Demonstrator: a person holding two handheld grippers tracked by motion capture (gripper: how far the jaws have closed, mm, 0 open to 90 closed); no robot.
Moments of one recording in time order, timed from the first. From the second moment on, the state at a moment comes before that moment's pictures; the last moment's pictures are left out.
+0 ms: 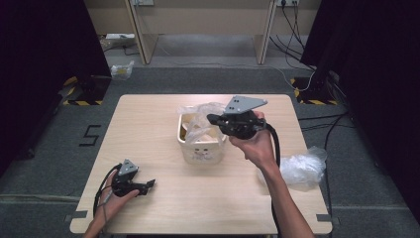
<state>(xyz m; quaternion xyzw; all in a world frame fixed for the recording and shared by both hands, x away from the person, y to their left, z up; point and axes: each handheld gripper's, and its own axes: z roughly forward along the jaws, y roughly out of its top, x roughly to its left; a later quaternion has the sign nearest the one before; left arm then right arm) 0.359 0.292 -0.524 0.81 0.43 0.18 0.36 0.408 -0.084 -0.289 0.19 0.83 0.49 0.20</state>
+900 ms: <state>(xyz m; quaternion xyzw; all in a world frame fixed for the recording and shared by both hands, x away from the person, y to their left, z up) 0.359 0.292 -0.524 0.81 0.43 0.18 0.36 0.455 -0.059 -0.341 0.24 0.83 0.49 0.13</state>
